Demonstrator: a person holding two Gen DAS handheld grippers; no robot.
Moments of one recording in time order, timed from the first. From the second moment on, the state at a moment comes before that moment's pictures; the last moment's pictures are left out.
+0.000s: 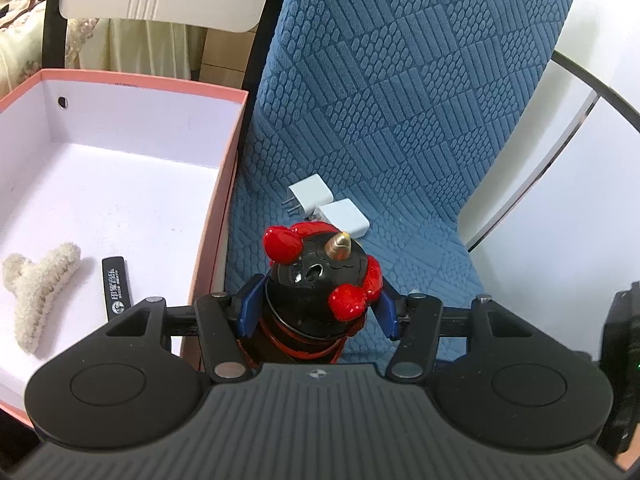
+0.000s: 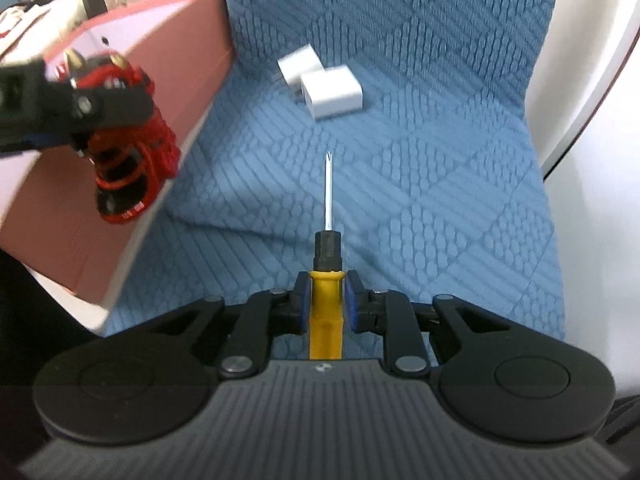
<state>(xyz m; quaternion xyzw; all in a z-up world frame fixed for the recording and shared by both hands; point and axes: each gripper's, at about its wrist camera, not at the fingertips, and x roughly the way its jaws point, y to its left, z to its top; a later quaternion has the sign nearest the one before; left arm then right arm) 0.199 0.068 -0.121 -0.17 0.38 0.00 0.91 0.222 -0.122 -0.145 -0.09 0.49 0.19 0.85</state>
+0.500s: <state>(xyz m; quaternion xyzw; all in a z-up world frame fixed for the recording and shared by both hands) 0.200 0.108 -0.079 -0.20 0.36 0.00 0.91 0.239 -0.091 -0.052 -0.08 0.41 0.23 0.88</state>
